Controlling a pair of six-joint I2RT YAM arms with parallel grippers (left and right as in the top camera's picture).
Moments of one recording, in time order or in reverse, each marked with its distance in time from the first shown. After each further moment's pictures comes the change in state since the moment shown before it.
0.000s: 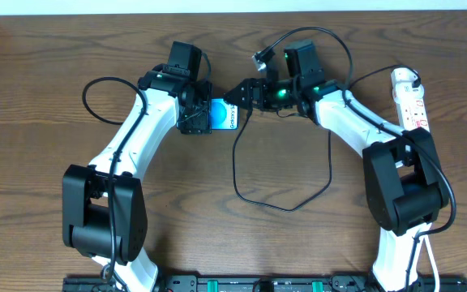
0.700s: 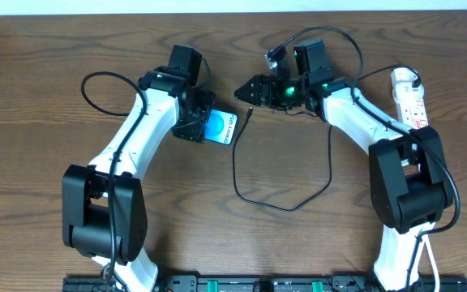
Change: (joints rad) left arm 0.000 0.000 0.000 -0.089 -0.002 0.261; right arm -0.050 -0.001 0.000 -0.057 0.061 0.010
